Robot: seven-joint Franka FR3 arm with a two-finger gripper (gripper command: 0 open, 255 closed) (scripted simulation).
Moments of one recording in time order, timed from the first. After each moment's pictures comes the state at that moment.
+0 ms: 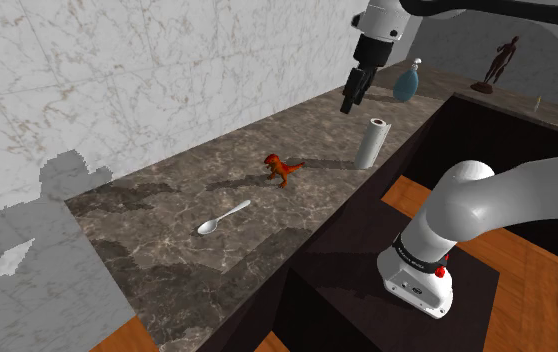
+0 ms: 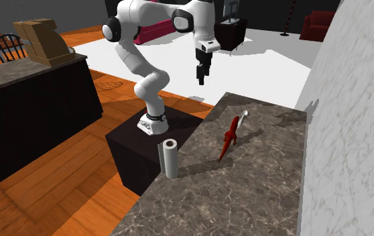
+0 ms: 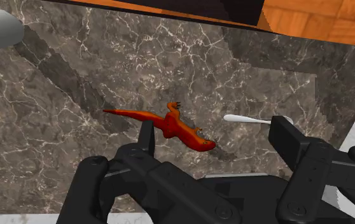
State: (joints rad) arm 0.02 -0.77 -0.01 -2.37 0.09 1.62 -0.17
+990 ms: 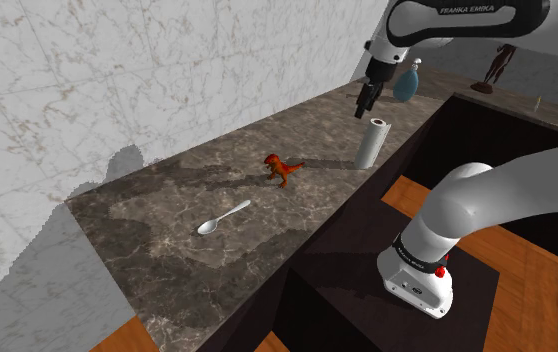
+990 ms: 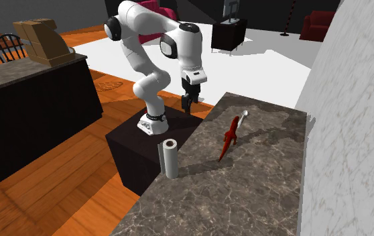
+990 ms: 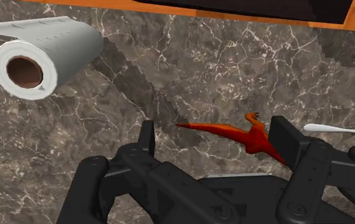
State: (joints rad) arm -0.10 -0.64 -0.24 -2.44 -0.09 1.81 -0.41
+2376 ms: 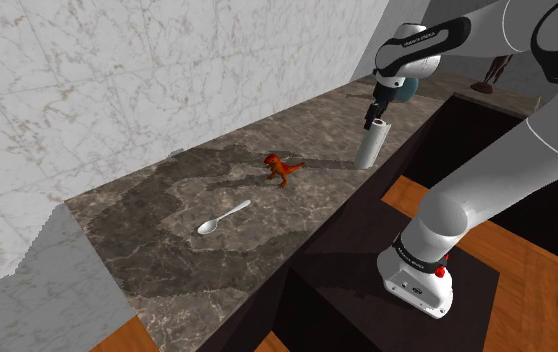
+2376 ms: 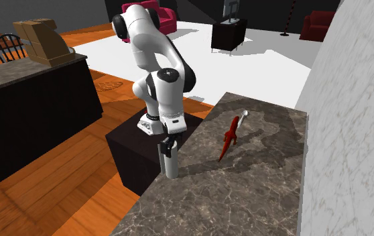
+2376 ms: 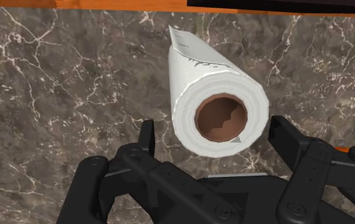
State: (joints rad) arm -0.17 -0.26 -0.52 -2.37 -0.13 2.14 -0.68
